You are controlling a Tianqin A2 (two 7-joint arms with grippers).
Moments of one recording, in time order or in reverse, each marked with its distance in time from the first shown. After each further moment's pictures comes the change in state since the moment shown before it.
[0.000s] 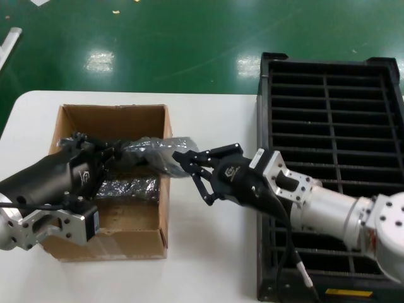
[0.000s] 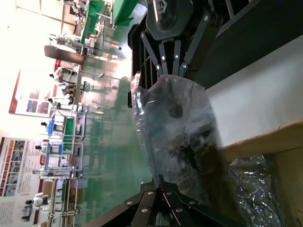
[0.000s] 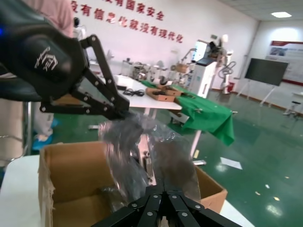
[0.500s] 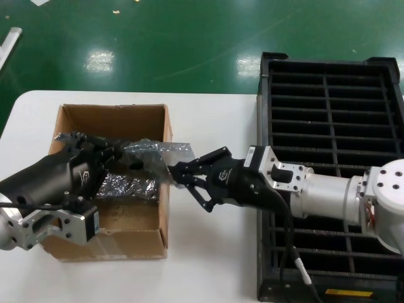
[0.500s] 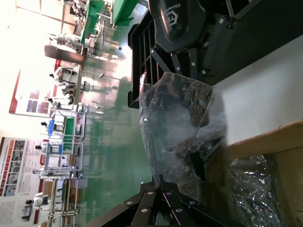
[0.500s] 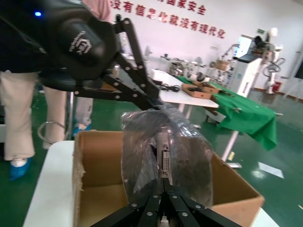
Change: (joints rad) left arm 0.000 0.000 0.000 0.000 0.000 0.000 0.000; right arm 0.169 -0.038 -0.011 -0.262 0.057 -0.225 -0.152
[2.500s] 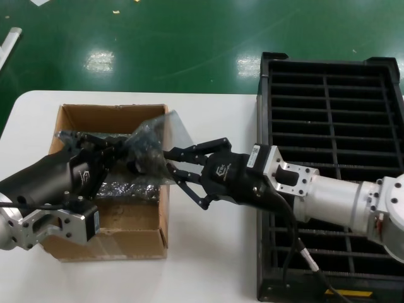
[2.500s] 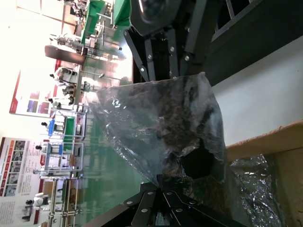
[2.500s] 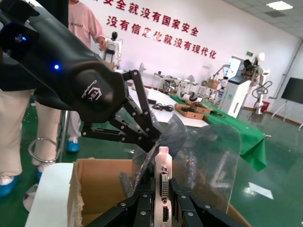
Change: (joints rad) left arm 0.000 0.000 0.000 0.000 0.000 0.000 0.000; right arm -0.095 0.031 0.028 0.226 -0.008 0.032 0.066
